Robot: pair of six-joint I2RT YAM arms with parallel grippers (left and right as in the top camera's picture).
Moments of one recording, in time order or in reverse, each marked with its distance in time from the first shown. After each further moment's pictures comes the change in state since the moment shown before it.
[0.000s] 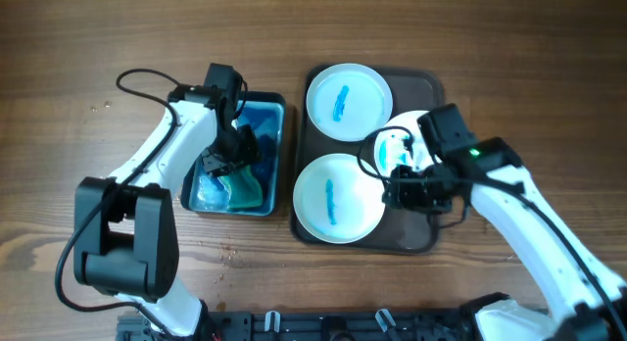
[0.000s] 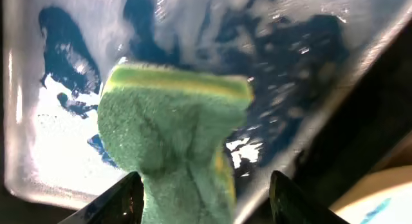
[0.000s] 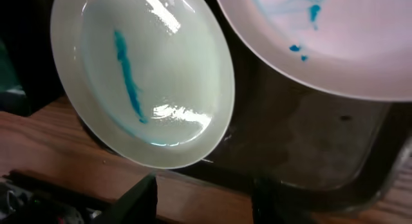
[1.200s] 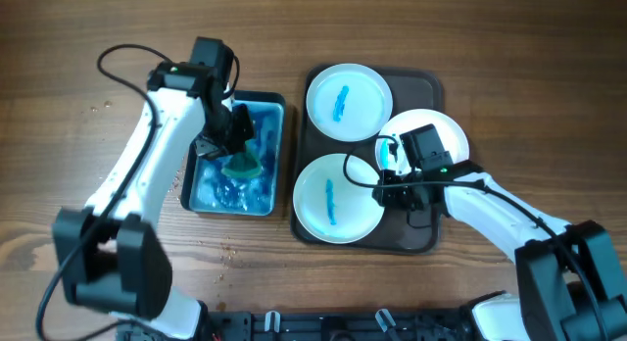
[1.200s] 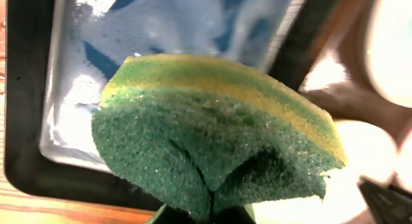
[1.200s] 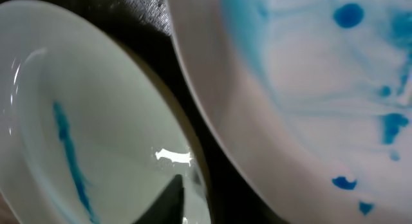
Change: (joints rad) left arm 0.004 -0.098 0.198 -0.193 0.072 0.030; right arm 0.027 0.197 -0.249 0.590 0.030 0.053
